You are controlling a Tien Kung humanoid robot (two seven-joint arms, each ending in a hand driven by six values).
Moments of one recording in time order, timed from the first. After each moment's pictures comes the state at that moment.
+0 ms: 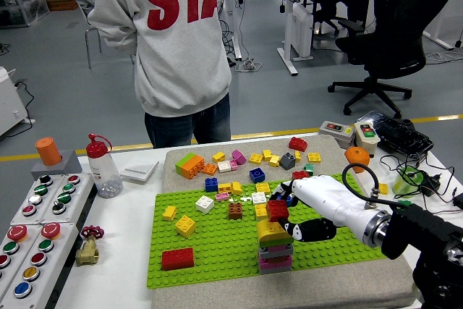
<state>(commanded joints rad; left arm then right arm) -0.21 0.06 -1.22 -0.24 1.26 0.15 0.49 0.73 -0.62 0.60 1.73 -1.73 -0.03 -0.34</state>
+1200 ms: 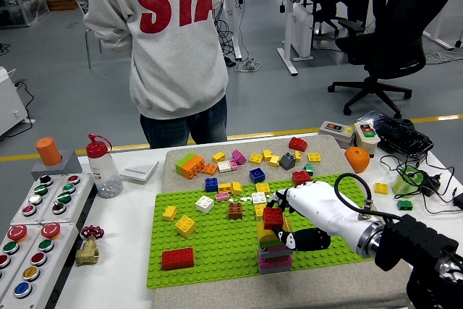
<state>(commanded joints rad) -0.22 0.06 -1.23 -0.24 1.28 0.15 0.49 0.78 -0.62 0.49 1.76 -1.80 -0.07 -0.40</state>
